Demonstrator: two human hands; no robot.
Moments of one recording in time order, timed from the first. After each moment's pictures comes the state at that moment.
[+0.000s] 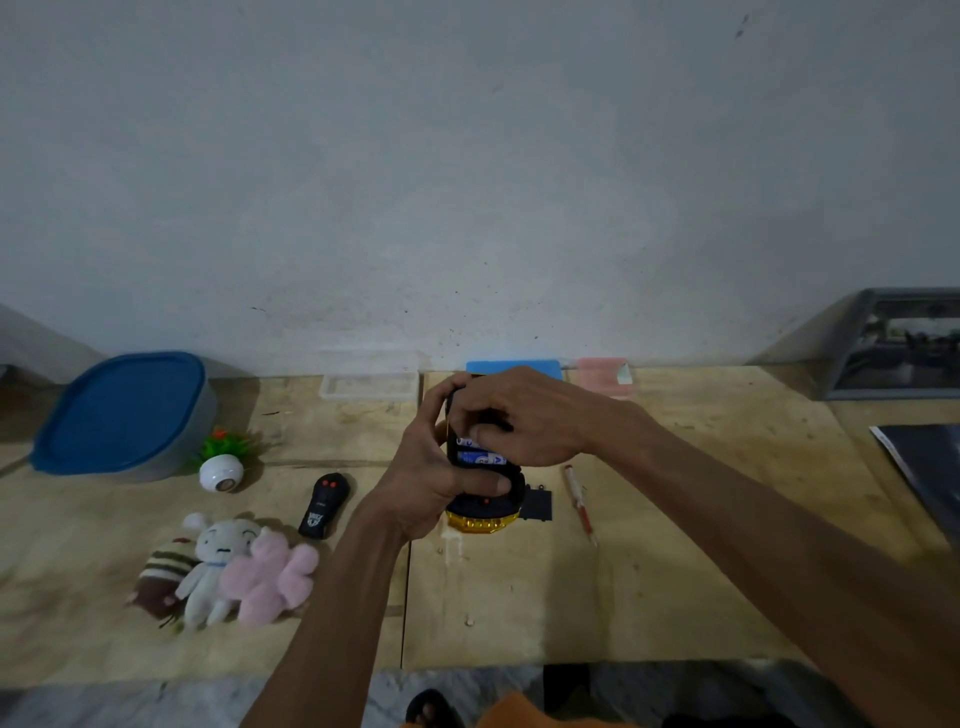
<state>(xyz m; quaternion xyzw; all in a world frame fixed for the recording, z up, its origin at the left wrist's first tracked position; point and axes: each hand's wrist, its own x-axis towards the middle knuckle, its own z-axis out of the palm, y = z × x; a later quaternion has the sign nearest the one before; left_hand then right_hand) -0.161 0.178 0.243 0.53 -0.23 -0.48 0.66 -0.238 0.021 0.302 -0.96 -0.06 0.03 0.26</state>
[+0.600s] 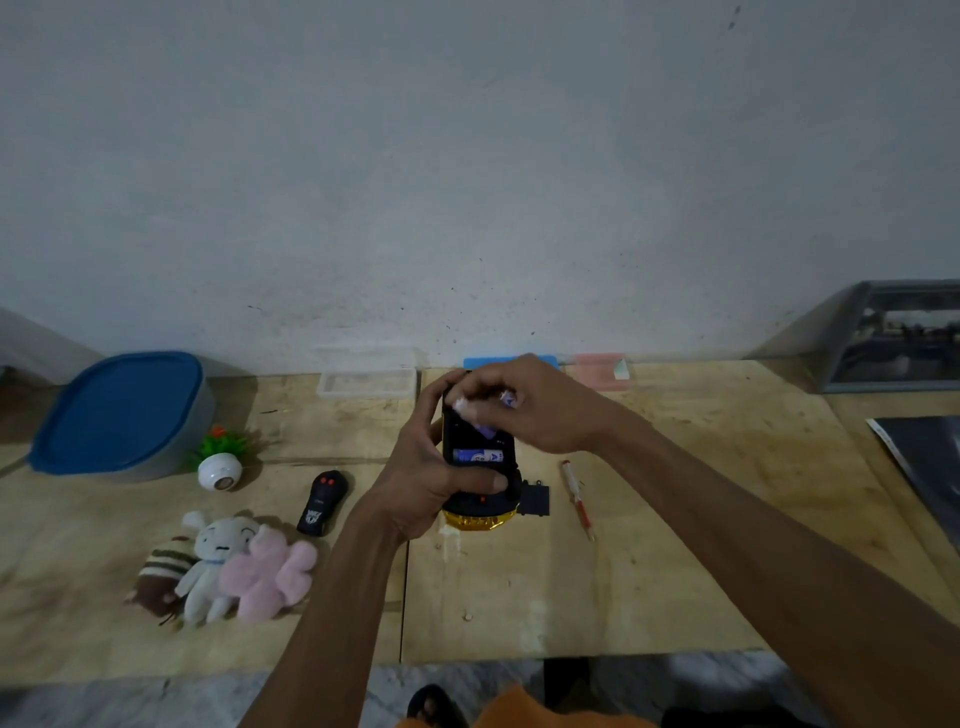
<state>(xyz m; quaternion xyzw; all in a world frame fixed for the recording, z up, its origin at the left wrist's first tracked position) -0.165 0.180 0.244 0.54 -0.23 -0.47 0.66 -0.249 0.016 0.294 -0.88 0.06 -0.02 0.46</state>
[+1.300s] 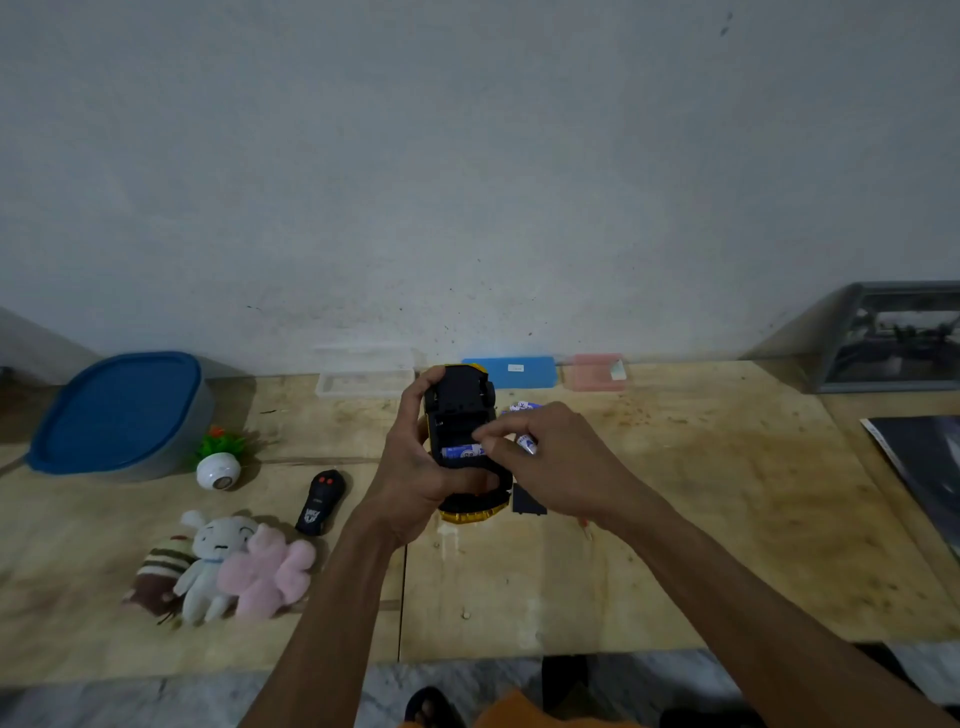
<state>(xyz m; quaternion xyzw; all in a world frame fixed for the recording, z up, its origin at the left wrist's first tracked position) -0.173 0.188 0.243 0.58 -0.25 -0.40 0.67 -0.294 0.061 0.291 -0.86 0.24 -0.05 0.45</state>
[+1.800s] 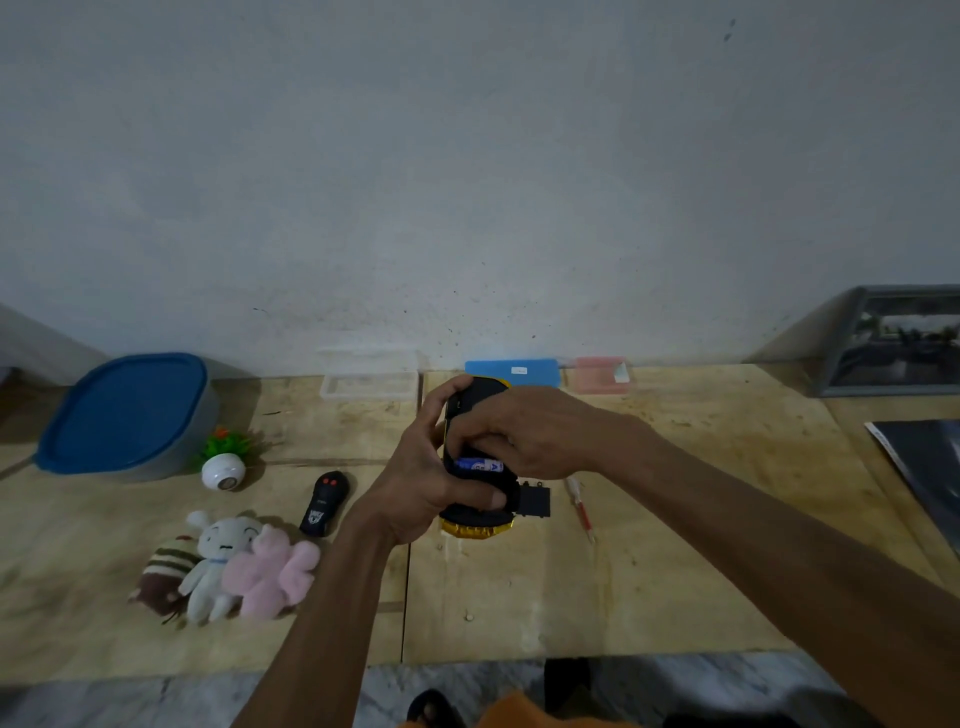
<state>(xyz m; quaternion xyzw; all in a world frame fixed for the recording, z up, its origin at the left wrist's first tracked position) -0.165 0.189 0.243 0.55 -0.26 -0.48 0.63 -0.259 0.039 0.315 -0.97 -0.01 0.10 0.20</state>
